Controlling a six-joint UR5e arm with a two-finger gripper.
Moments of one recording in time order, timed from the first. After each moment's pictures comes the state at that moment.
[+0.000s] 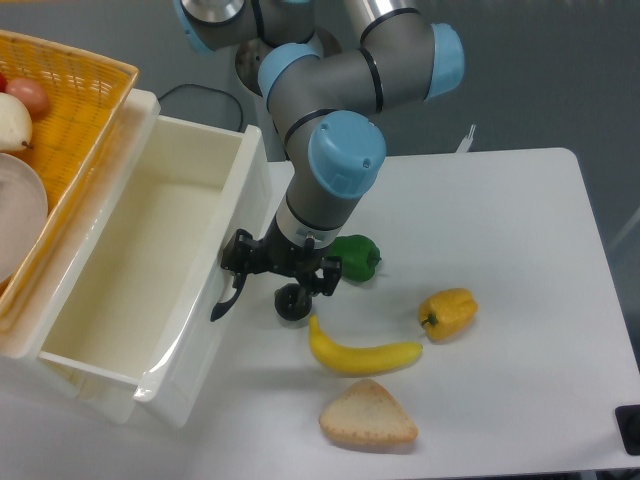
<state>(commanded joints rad) 2.42 -1.89 -1.50 -1.33 1.19 0.48</state>
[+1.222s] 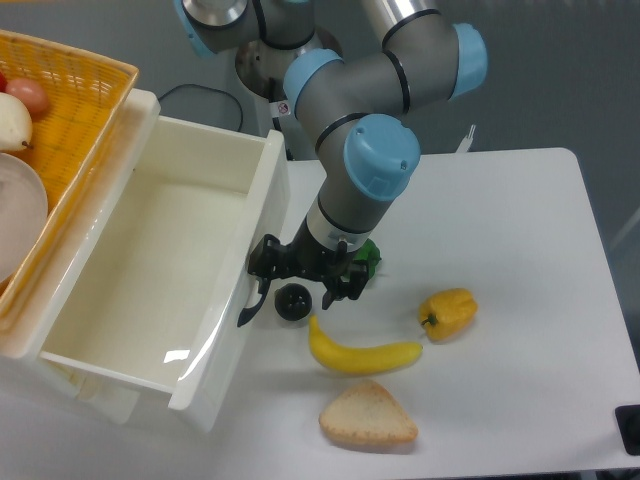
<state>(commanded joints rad) 2.46 -1.91 -1.50 -1.33 1.13 0.51</state>
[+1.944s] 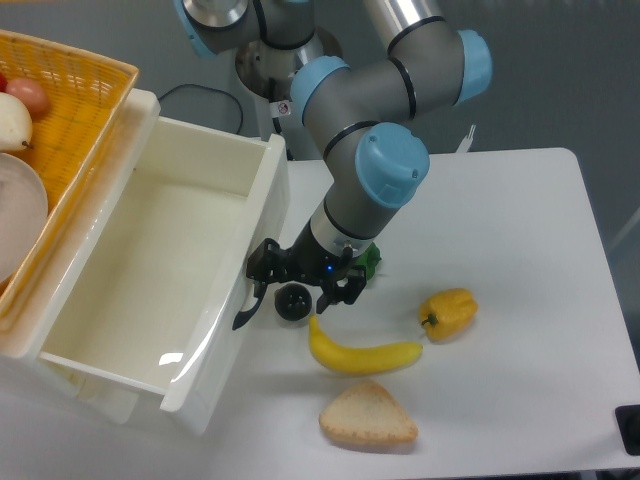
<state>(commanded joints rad) 2.49 -1.91 -1.50 -1.34 1.09 0.50</state>
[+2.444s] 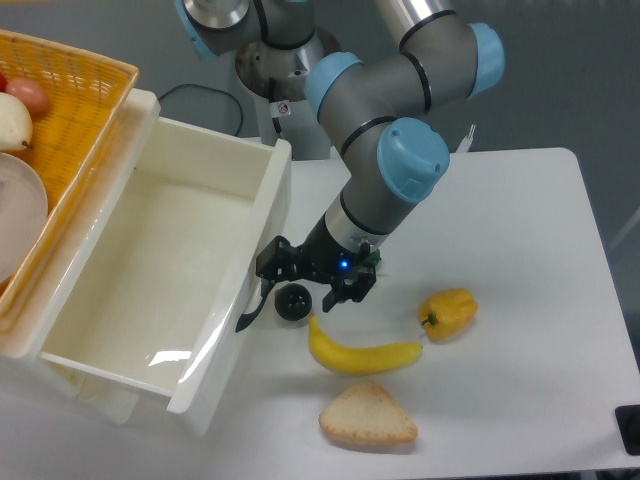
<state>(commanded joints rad) 2.51 -1.91 -1.51 -1.35 1.06 0.50</state>
